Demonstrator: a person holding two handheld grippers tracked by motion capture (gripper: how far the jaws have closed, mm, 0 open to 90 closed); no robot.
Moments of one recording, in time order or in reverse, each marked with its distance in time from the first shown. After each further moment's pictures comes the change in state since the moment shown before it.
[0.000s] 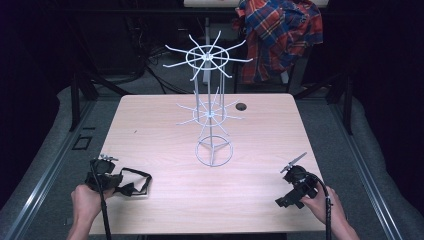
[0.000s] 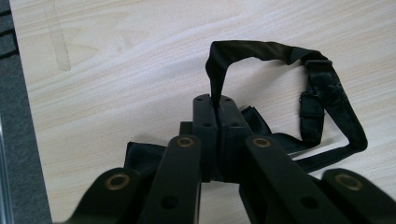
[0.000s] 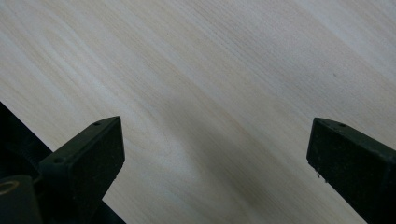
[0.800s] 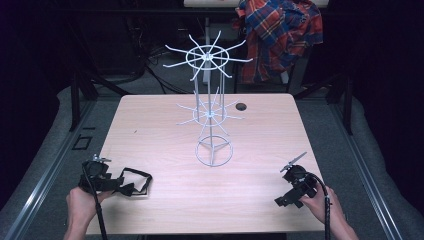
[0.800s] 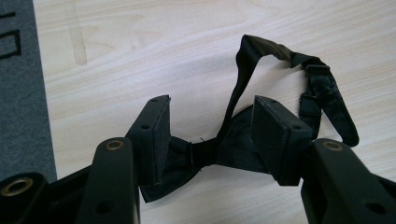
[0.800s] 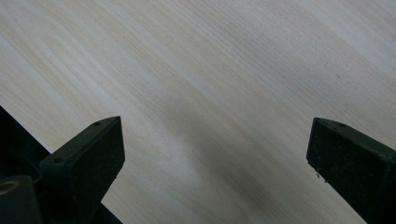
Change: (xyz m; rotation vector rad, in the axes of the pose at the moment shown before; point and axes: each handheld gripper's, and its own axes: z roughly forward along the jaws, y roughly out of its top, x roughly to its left) left arm 0.007 -0.007 -0.013 -0.061 -0.005 -0.046; right arm -0.001 0.001 0.003 -0.018 0.014 0.028
